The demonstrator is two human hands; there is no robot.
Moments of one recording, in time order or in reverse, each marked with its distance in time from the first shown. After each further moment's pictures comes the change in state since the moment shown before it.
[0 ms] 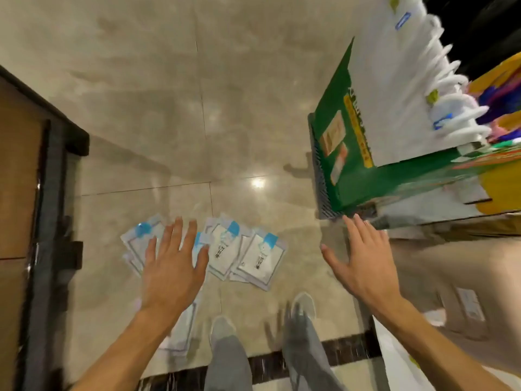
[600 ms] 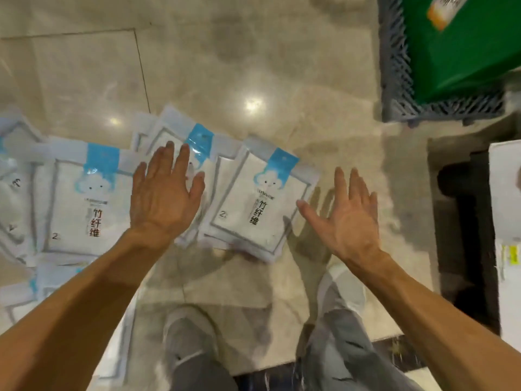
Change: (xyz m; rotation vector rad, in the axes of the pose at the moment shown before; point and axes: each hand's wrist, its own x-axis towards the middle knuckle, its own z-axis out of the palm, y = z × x) left_hand 0.194 -0.023 0.452 -0.009 -0.060 0.065; right_hand 0.116 0.042 0.481 0.066 -0.285 0.166
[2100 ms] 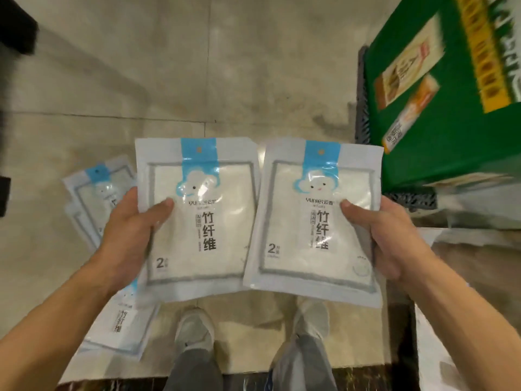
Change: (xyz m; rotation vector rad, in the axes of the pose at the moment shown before) left_hand -0.113 -0.008 -0.219 -1.504 0.125 -0.475; right_hand -0.086 -0.048 -0.260 1.358 -0.270 0.105
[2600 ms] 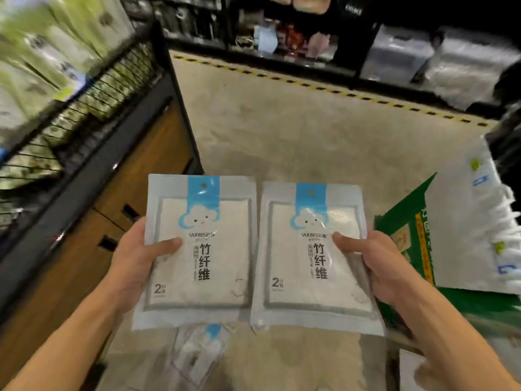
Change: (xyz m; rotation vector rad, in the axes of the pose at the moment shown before) left_hand -0.275 0.353 -0.203 -0.232 0.130 0.218; right_hand -0.320 -0.310 0.173 -0.177 -0.358 -0.123
